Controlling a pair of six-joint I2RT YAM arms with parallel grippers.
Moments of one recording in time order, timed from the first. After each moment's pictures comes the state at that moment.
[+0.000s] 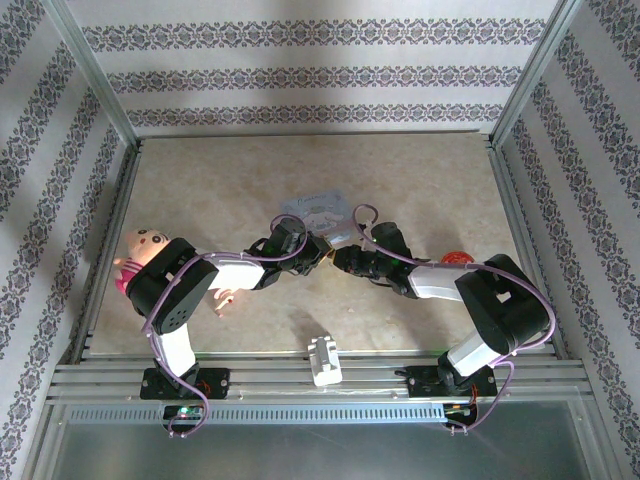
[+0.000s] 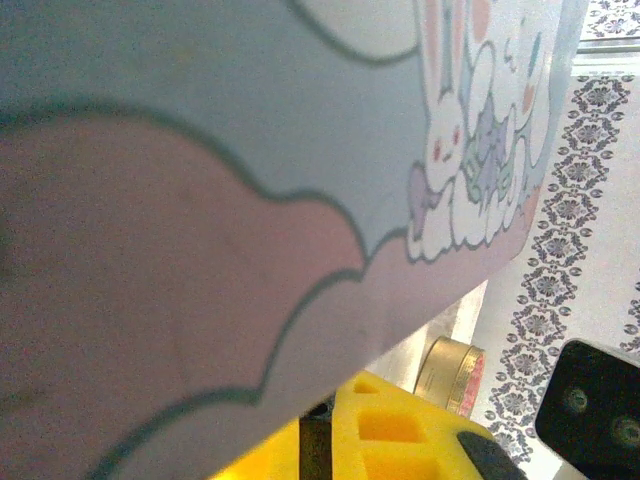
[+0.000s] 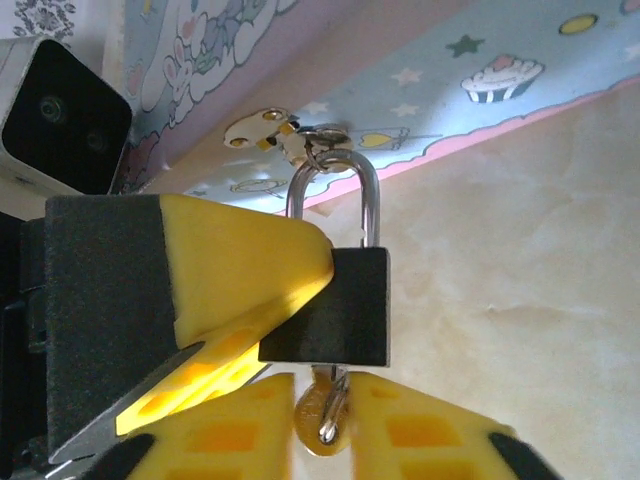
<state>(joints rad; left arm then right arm) -0.66 1.80 0.81 0.39 0.21 -1.39 0.51 1.57 0.55 0.38 -0.45 0.83</state>
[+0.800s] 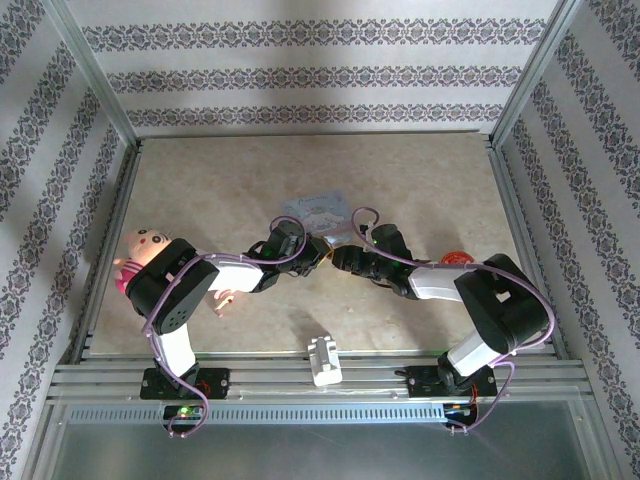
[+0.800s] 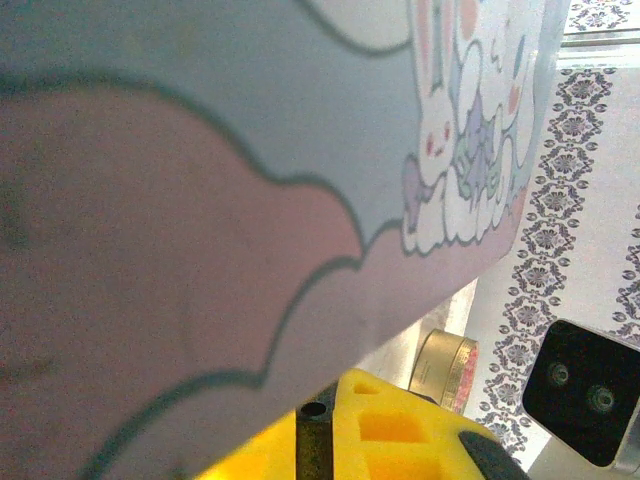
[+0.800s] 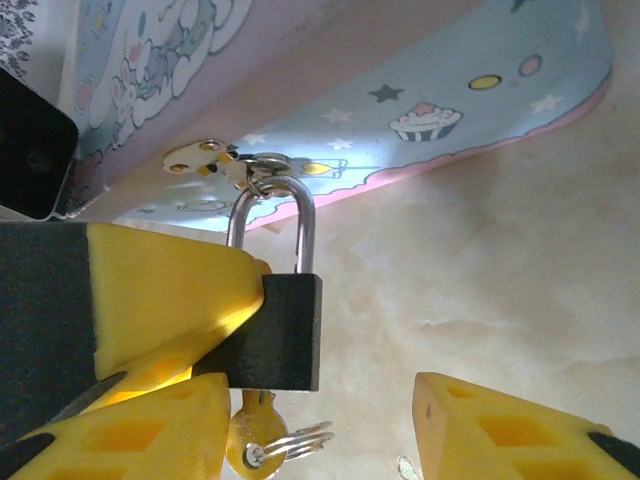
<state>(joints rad) -0.66 1.80 0.78 0.45 0.21 -1.38 0.51 1.57 0.54 0.38 -0.38 0.78</state>
